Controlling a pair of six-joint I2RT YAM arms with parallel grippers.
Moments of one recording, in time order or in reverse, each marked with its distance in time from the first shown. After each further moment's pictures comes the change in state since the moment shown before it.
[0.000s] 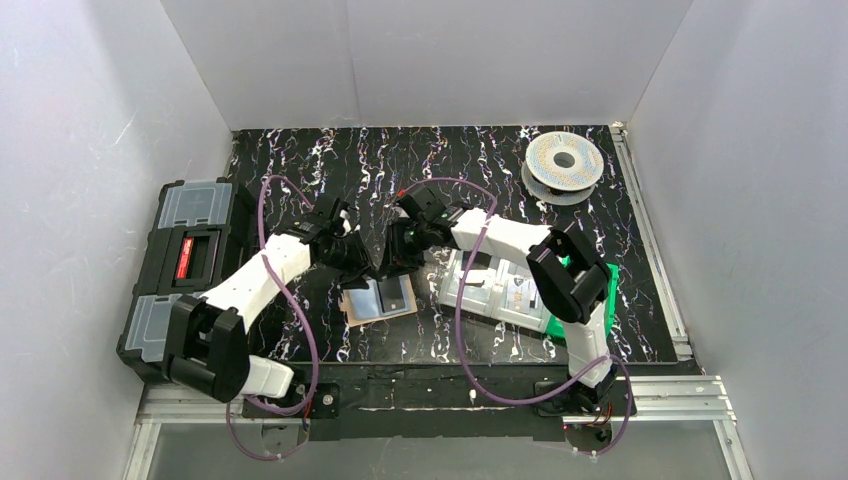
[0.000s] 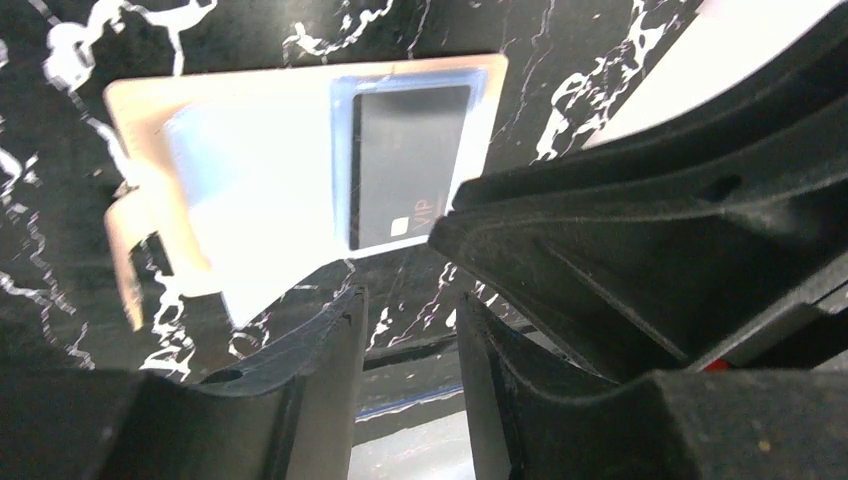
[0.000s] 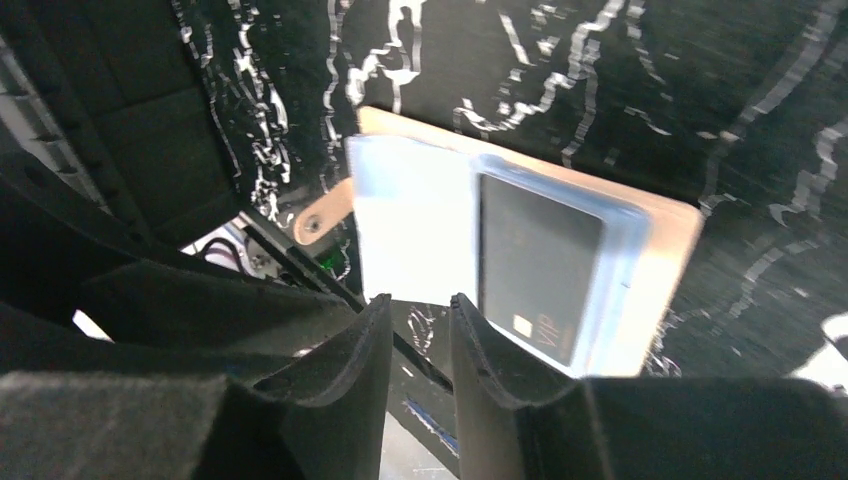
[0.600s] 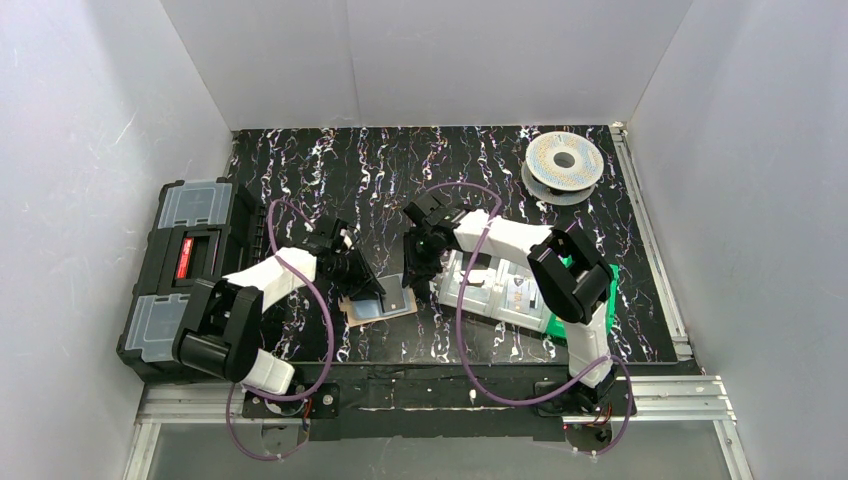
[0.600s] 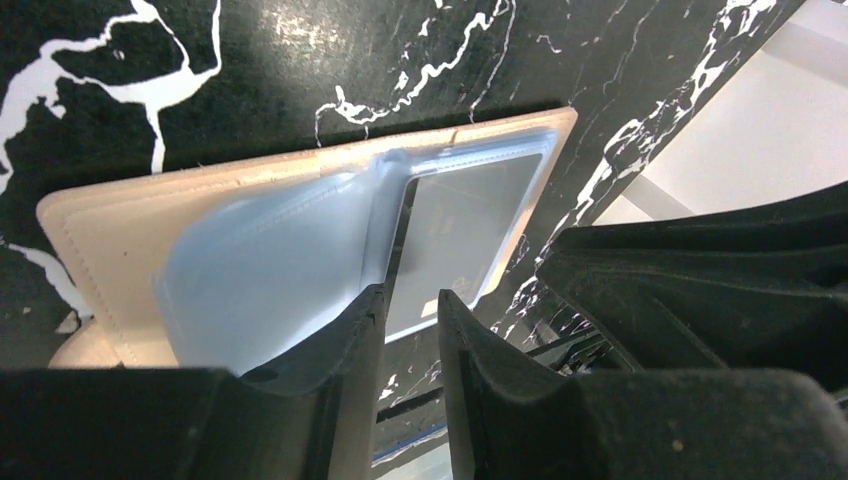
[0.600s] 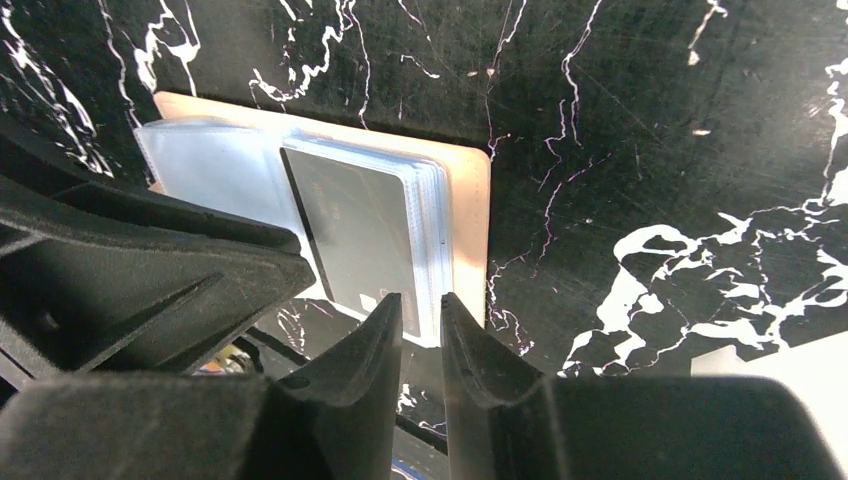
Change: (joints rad) left arm 0.033 0.098 -0.217 0.329 0.112 -0.052; right arm -0.013 -0.017 -0.049 -0.163 0.153 -0.119
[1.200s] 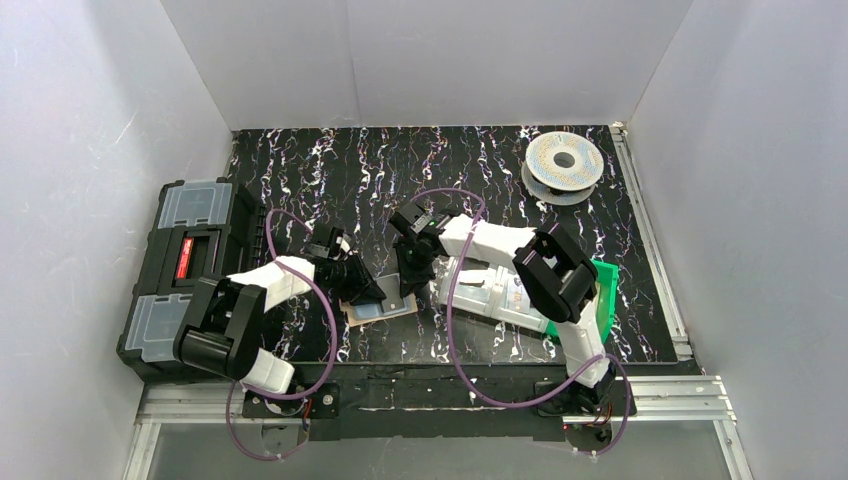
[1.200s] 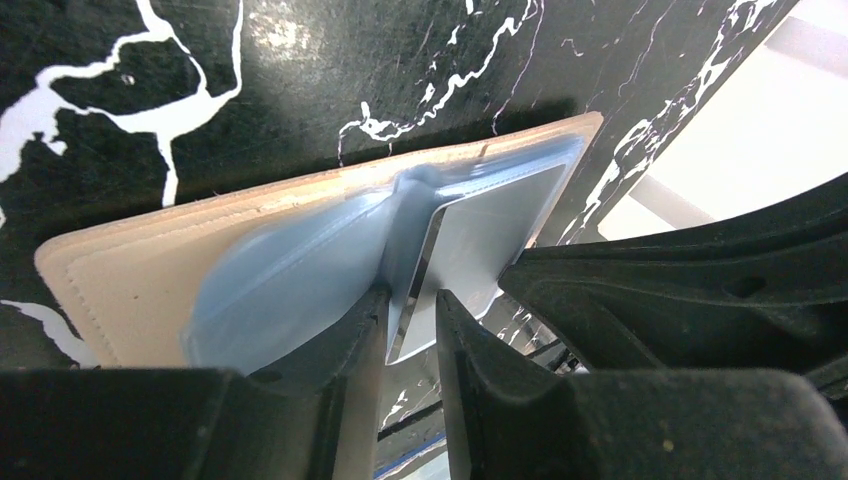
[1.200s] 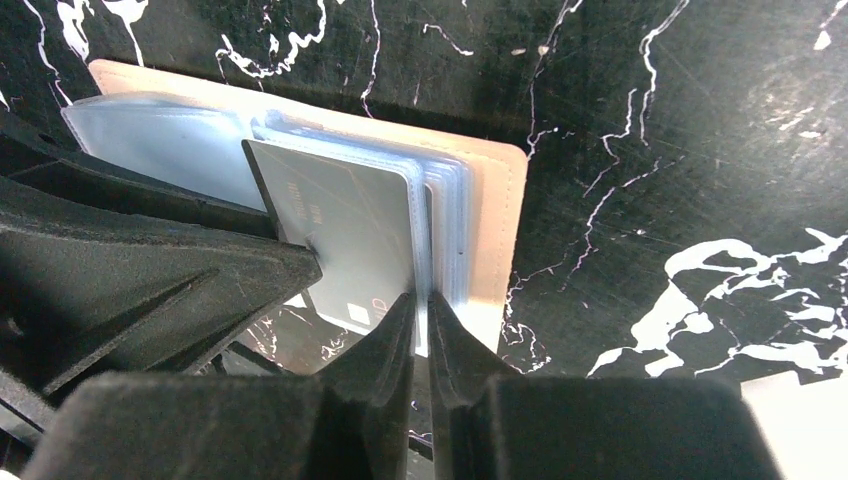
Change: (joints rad) left arm 0.023 0.015 -0.093 0.145 0.053 -0.002; right arm 0.063 0.070 0.067 -0.068 0.049 -0.041
